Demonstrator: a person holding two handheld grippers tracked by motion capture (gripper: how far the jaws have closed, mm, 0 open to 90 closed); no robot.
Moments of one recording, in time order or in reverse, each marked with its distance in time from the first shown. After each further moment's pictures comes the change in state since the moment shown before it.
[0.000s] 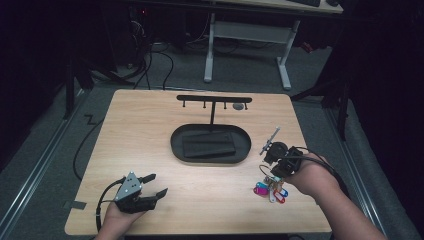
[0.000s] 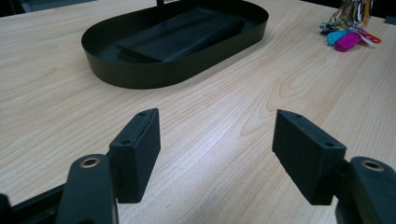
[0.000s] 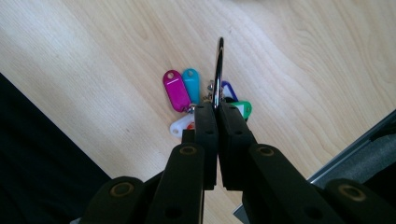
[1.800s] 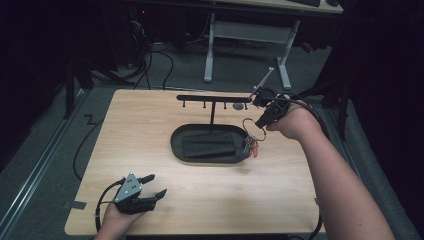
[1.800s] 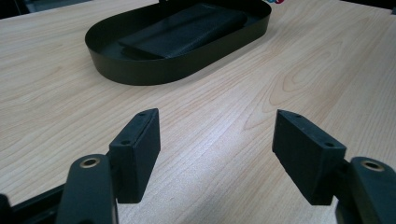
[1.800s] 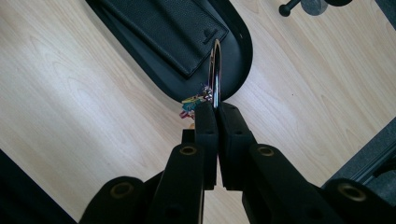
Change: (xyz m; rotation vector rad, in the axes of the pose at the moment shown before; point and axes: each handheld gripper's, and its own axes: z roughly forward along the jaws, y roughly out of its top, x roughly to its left) left arm -0.002 -0.001 -0.002 0.017 0.015 0.020; right arm -0.074 0.090 -0.053 -0.147 0.045 0.080
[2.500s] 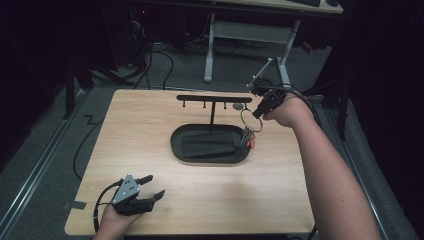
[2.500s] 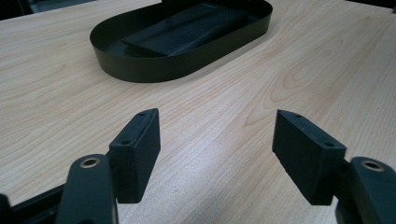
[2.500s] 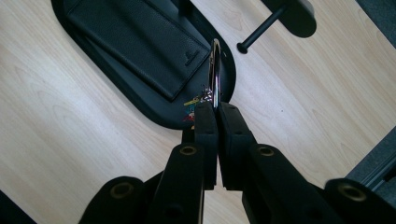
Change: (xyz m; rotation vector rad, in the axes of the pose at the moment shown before) left arm 0.001 -0.002 -0.006 -0.003 0.008 0.001; right arm -0.030 0.022 0.014 -0.018 0.015 0.054
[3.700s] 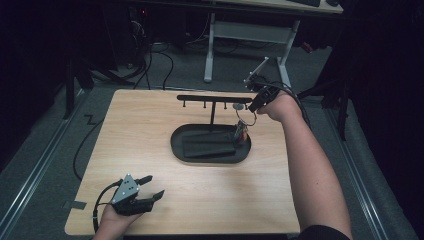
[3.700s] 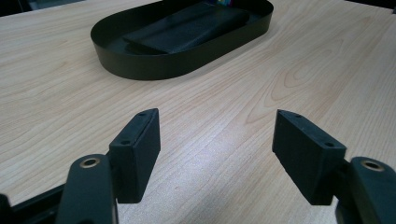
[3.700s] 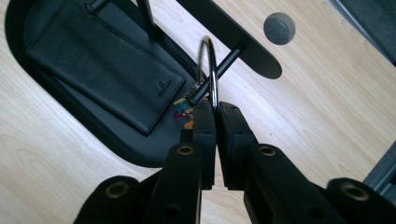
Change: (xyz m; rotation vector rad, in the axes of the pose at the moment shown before) left arm 0.002 -0.002 -0.001 0.003 -0.005 -0.006; right arm -0.024 0.019 0.035 -0.043 -0.025 0.078
